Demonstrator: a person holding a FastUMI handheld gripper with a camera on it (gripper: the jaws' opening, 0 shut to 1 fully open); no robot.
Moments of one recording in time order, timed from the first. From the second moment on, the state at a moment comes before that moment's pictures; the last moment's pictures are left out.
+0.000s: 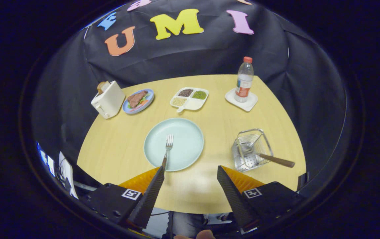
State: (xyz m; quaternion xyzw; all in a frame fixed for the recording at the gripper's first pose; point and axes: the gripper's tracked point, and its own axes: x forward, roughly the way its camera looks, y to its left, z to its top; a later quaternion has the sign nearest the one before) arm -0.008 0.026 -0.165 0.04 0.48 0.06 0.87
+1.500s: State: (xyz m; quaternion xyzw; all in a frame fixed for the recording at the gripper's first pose) arm -0.008 0.100 -0.281 -0.01 0.60 0.05 0.80
